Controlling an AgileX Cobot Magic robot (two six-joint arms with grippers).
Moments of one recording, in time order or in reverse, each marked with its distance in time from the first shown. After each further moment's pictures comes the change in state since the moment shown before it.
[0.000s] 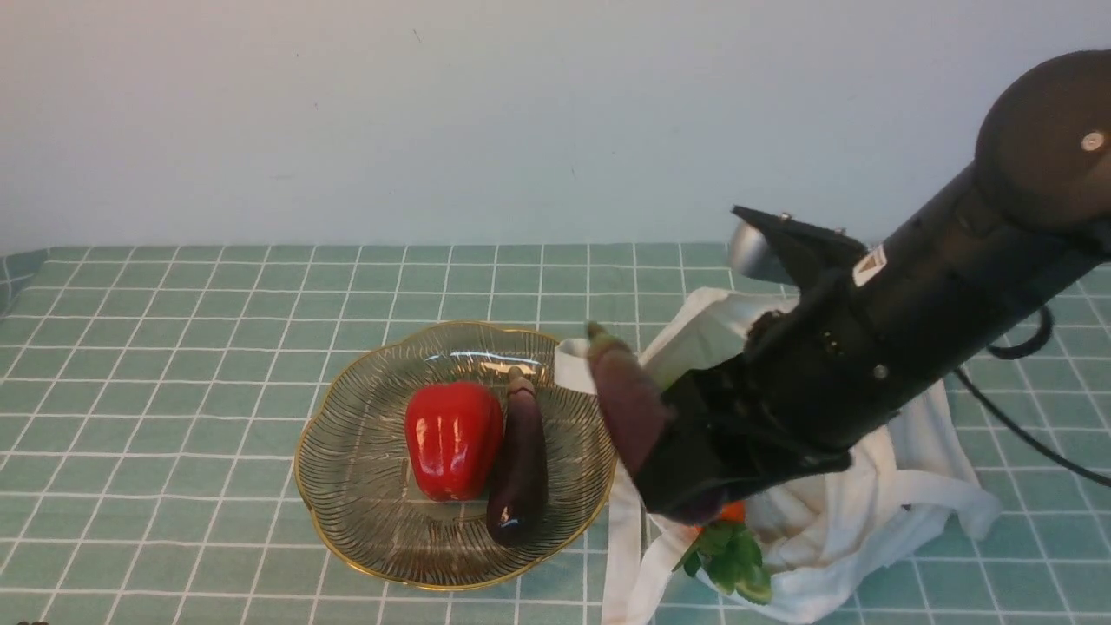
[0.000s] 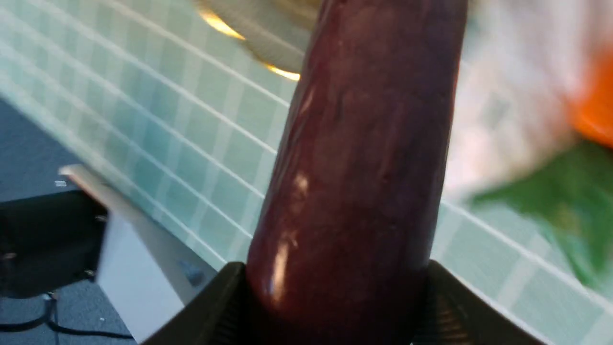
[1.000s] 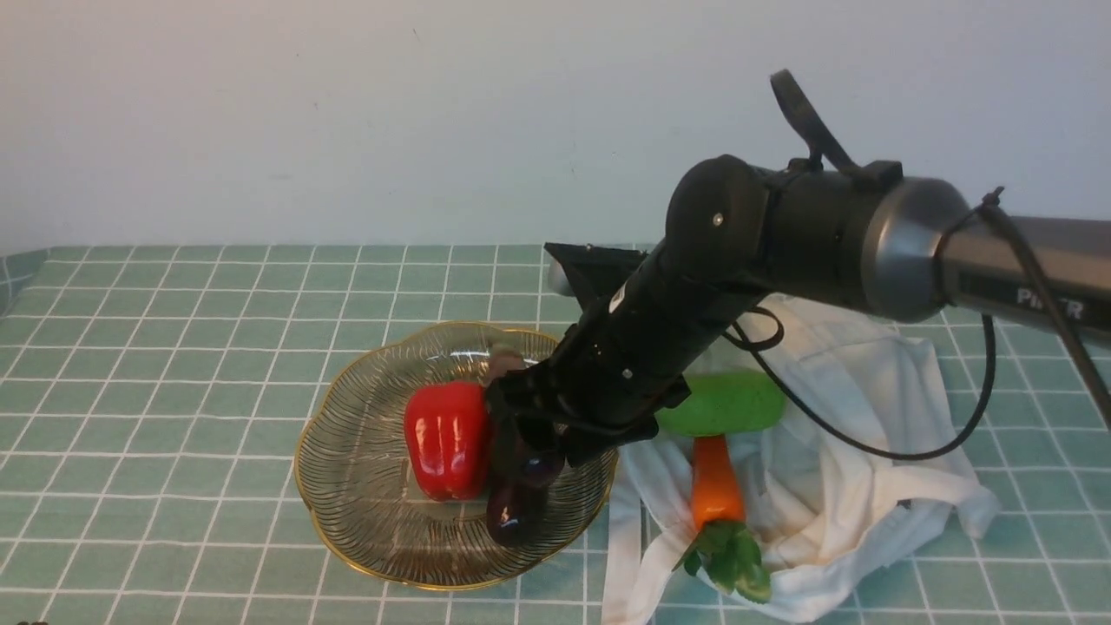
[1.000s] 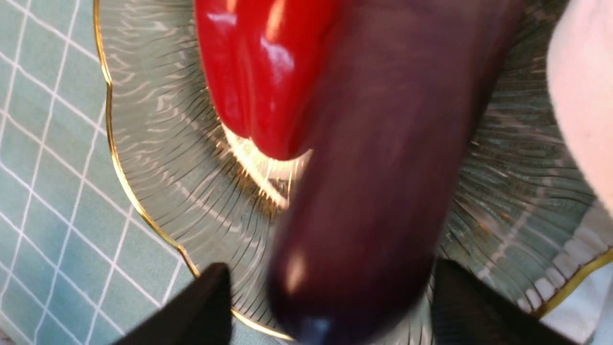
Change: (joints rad) right arm 0.102 0.455 -0.291 -0.093 -0.177 0.076; left arm 0.000 0.000 0.000 -0.001 0.000 0.000
